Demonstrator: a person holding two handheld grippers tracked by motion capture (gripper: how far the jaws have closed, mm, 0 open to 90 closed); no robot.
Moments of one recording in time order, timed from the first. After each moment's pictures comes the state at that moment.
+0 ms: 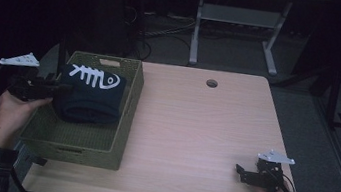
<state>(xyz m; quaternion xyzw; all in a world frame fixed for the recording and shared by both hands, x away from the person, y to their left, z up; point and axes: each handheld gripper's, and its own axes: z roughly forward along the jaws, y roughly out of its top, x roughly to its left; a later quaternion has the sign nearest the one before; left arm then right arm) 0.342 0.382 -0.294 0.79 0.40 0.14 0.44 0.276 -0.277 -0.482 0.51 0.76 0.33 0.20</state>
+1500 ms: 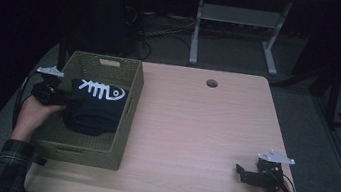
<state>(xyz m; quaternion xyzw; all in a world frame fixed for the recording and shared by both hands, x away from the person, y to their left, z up) 0.393 0.386 -0.364 0.81 0.46 0.13 0.34 0.276 -0.277 -0.483 0.51 0.76 0.33 0.21</state>
